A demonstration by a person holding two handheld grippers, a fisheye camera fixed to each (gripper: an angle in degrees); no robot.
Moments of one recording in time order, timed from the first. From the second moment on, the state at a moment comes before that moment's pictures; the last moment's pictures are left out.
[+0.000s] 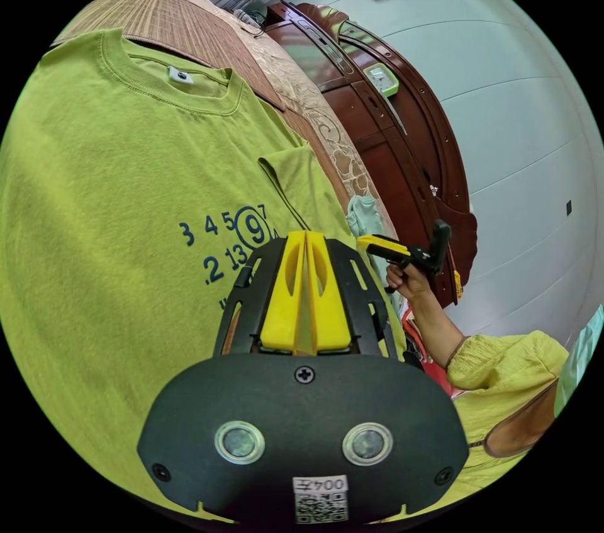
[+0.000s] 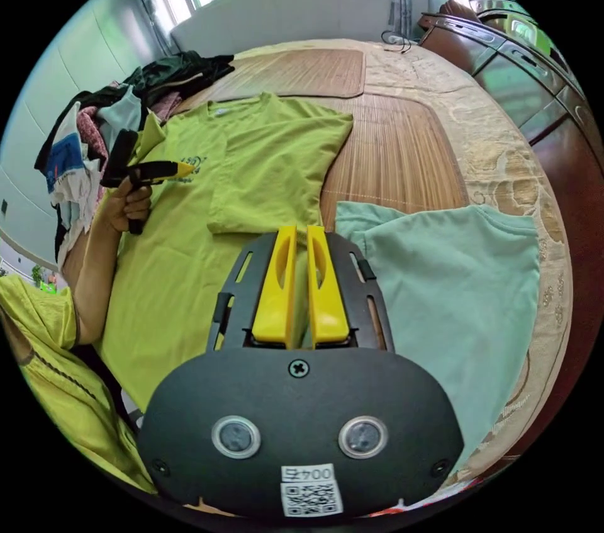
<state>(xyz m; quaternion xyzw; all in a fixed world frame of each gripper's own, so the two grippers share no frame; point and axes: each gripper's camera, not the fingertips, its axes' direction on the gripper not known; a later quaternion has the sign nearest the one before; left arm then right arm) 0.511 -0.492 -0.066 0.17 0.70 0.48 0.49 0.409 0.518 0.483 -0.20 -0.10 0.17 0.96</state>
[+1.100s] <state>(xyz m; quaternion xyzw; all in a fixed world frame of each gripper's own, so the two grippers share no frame) 0.508 -0.437 -0.097 0.21 0.74 0.40 0.50 0.362 0.505 0.534 -0.04 -0.29 0.23 0.93</state>
